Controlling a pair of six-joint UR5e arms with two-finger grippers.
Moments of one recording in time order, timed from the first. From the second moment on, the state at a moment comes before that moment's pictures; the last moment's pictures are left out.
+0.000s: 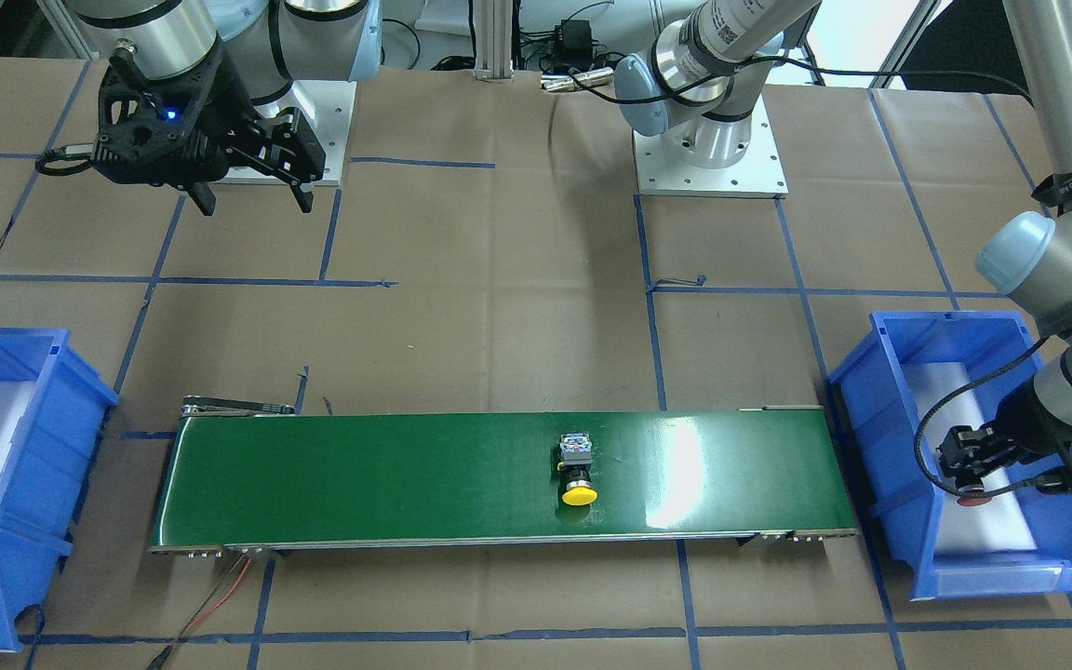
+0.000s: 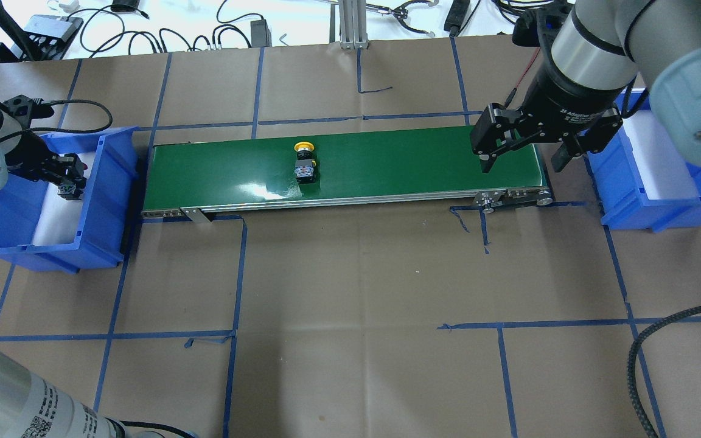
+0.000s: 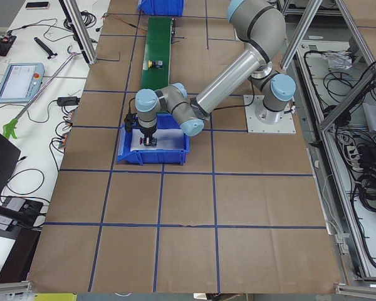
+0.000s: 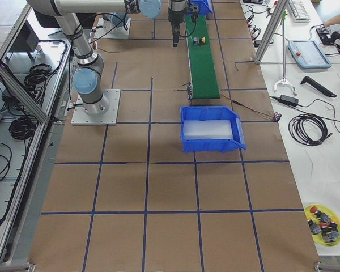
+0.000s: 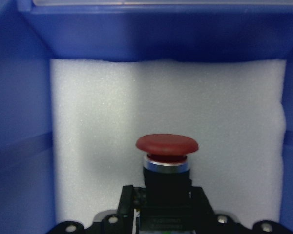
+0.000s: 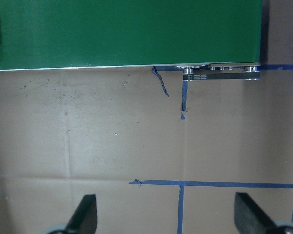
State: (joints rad) left arm -1.01 -2.04 -1.67 -0.92 1.52 0.55; right arm 1.59 -1.65 1.65 -1.56 -1.49 0.02
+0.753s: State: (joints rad) left arm -1.01 -1.86 -1.54 -1.25 1.53 0.55; right arm 1.59 -1.65 1.65 -1.57 -1.50 0.02
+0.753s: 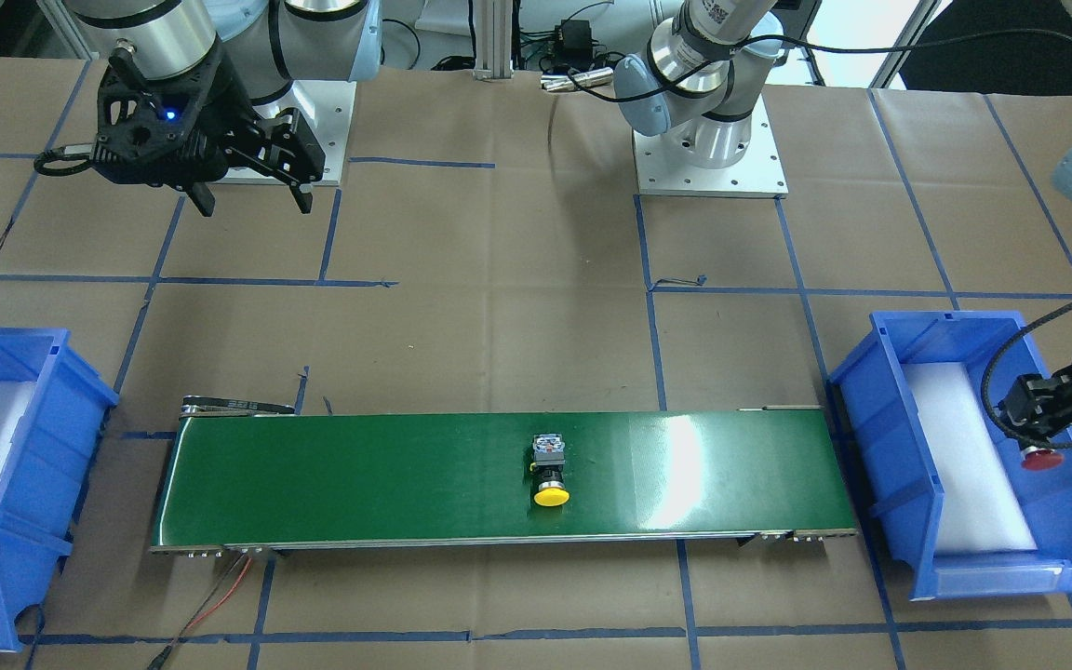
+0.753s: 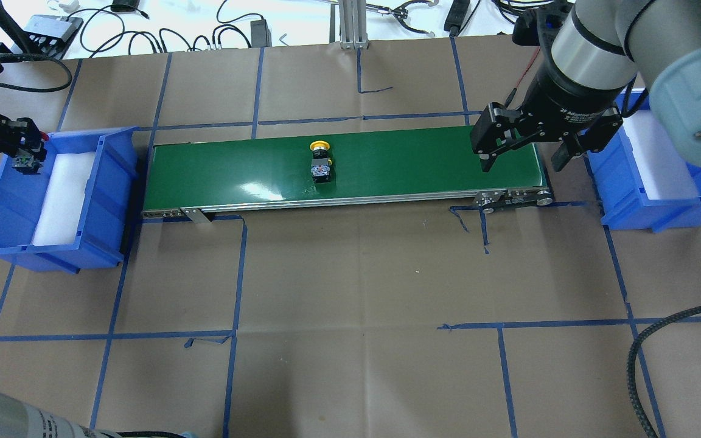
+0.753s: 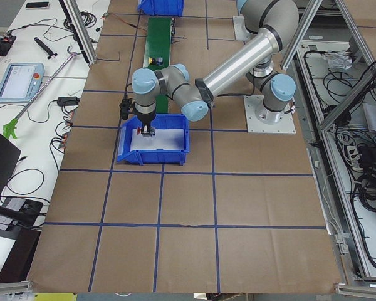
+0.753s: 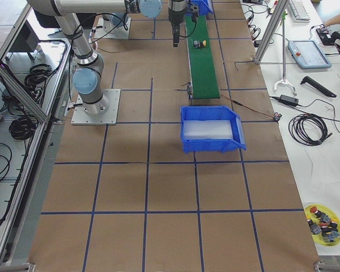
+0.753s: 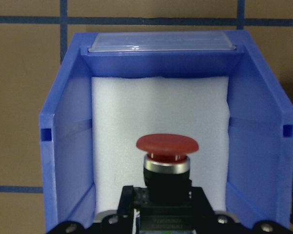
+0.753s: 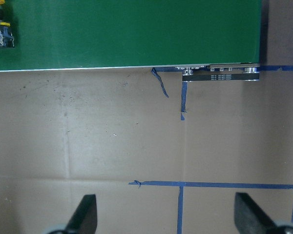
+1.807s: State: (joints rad) left arm -1.39 -1.84 -1.58 -1.29 1.54 0.09; right arm 1.59 -1.65 1.65 -1.57 -1.50 0.02
